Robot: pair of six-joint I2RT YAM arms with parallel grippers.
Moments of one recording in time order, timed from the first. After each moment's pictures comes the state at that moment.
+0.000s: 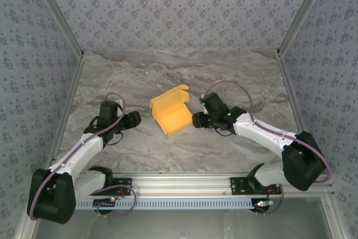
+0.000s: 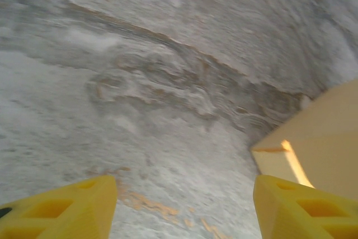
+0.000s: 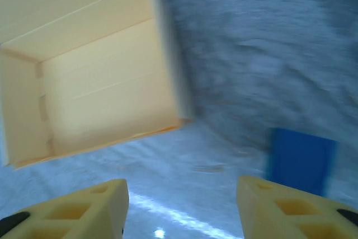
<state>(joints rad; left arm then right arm) -0.24 1.02 0.48 -0.24 0.21 -0.48 0.67 1.34 0.83 -0.47 0.02 0.47</state>
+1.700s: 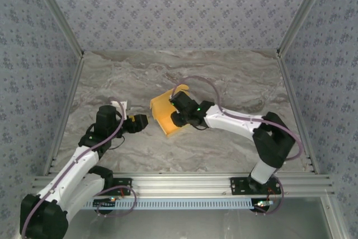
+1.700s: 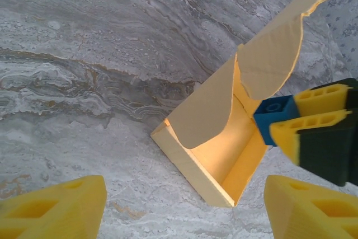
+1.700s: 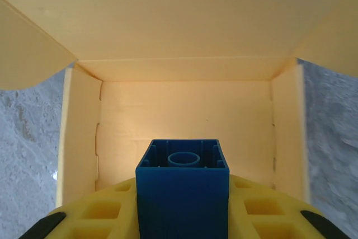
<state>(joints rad) -0.33 0.79 0.45 -0.25 0.32 -0.47 0.90 1.70 1.17 -0.46 0.14 0.31</state>
